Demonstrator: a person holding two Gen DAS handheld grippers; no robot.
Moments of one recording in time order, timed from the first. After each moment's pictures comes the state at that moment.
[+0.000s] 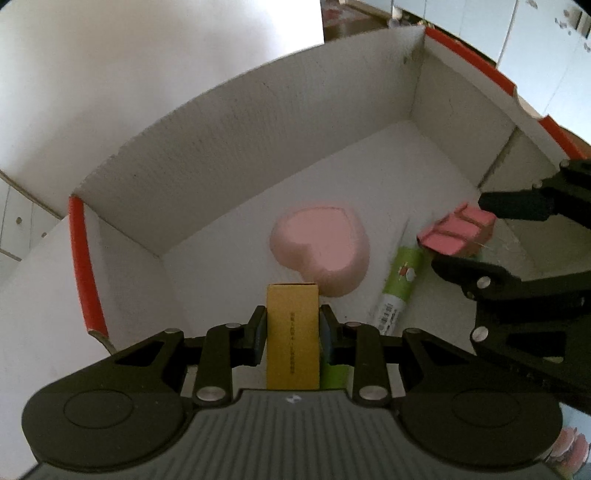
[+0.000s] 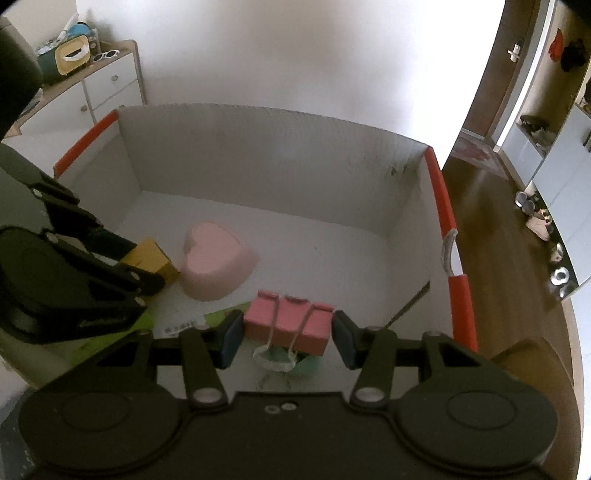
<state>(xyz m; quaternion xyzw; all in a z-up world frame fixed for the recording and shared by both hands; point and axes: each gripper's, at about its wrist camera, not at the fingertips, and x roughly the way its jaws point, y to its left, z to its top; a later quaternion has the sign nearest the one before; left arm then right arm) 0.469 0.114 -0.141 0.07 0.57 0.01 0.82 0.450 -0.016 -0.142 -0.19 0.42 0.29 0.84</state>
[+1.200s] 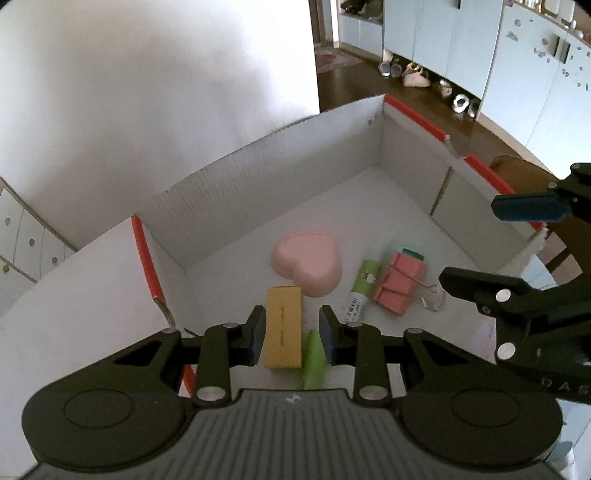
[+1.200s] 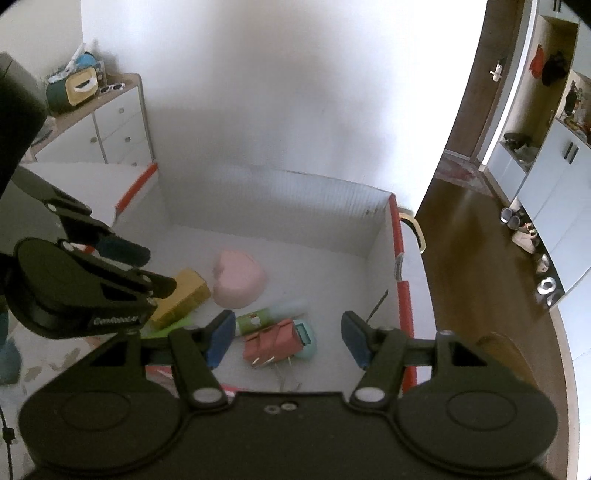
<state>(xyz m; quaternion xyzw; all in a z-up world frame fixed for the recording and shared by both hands) 0.410 0.104 -0.075 0.06 0.50 0.00 0.86 0.394 -0.042 -0.071 -0.17 0.38 0.28 0.86</state>
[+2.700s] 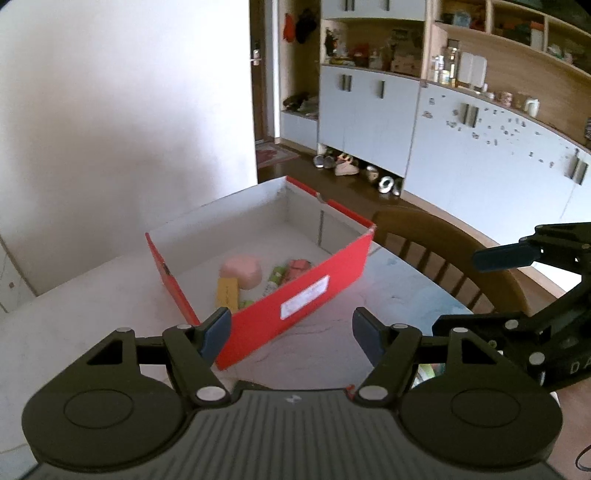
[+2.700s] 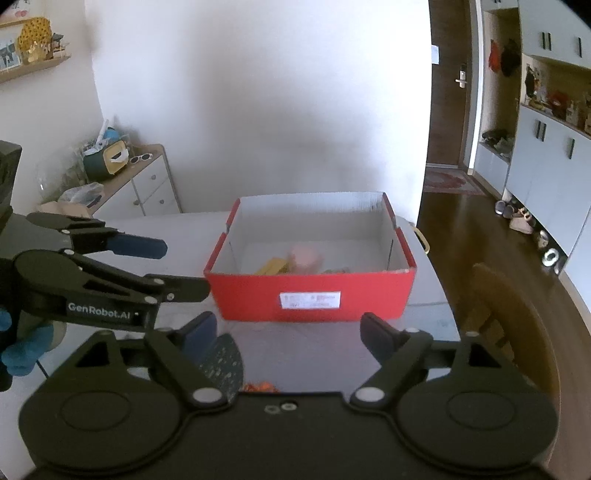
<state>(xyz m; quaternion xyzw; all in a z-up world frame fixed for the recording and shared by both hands) 0.209 0.095 0.002 0.03 0.35 -0.10 0.93 0.213 -0.101 -0.015 -0.06 0.33 0.28 0.90</state>
